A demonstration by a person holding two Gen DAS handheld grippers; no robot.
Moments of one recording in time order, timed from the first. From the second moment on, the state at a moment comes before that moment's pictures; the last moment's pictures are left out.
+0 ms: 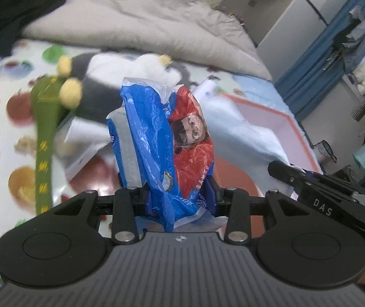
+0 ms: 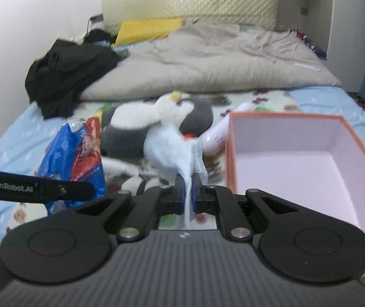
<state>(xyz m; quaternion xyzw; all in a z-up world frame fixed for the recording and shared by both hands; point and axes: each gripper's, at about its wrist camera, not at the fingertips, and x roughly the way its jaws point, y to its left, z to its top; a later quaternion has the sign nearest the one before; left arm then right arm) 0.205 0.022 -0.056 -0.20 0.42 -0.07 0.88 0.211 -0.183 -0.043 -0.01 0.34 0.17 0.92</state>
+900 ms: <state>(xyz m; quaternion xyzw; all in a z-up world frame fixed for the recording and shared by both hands) 0.337 -0.149 -0.022 -0.12 0.45 -0.19 0.87 0.268 -0.321 -0.024 0.06 0.35 0.06 0.93</state>
